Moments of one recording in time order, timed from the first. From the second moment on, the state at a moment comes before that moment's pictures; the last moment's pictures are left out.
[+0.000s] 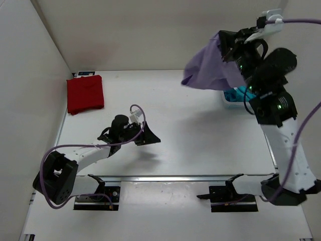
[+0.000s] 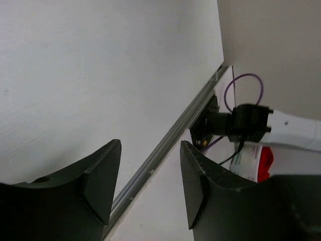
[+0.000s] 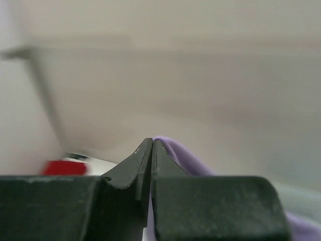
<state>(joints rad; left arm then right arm) -0.55 1.28 0.52 0.26 0.60 -0.79 0.32 1.29 1.89 -0.31 0.09 0.08</state>
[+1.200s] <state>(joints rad) -0.31 1.36 0.67 0.24 0.39 -0.85 0.33 0.93 0.55 -0.02 -0.07 0.56</state>
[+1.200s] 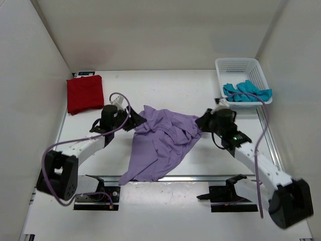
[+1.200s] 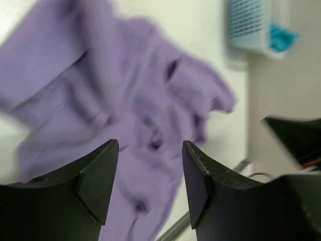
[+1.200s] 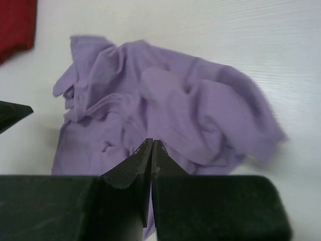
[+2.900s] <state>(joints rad) -0.32 1.15 0.81 -0.19 0.31 -0.59 0.61 1.31 1.41 -0.37 0.11 0.15</state>
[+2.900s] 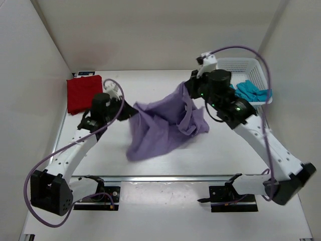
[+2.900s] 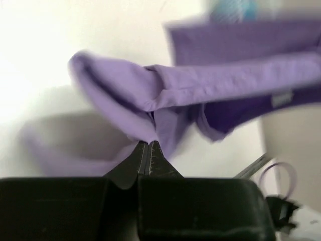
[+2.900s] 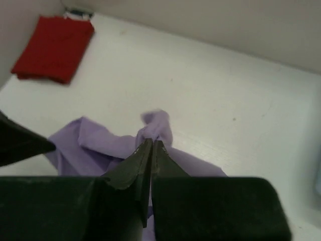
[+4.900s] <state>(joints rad) -0.17 1.64 1.36 -0.27 0.04 -0.45 2.35 0.72 1.19 1.31 1.18 -1.98</state>
